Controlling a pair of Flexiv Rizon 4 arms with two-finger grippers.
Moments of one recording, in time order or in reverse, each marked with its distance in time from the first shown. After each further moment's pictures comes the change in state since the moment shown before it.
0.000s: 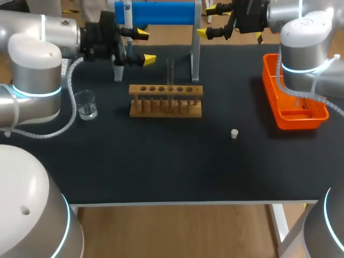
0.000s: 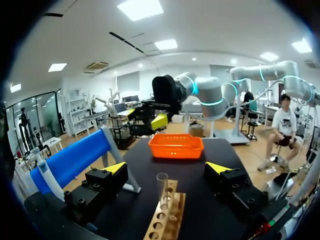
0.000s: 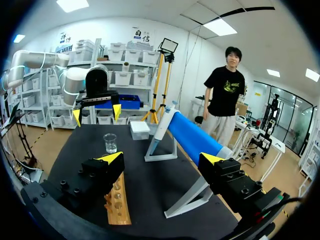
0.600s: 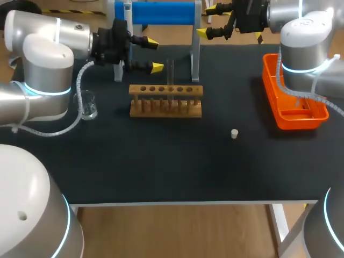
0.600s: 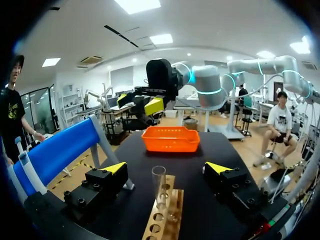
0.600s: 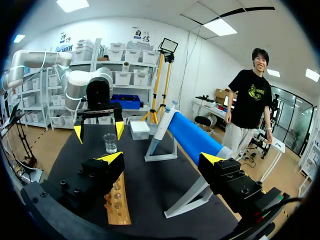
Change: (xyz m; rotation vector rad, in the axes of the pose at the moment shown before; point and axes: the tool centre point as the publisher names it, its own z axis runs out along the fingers) left arm -0.002 0.025 0.031 -0.036 0.056 0.000; right arm 0.000 0.000 0.000 0.000 0.000 0.000
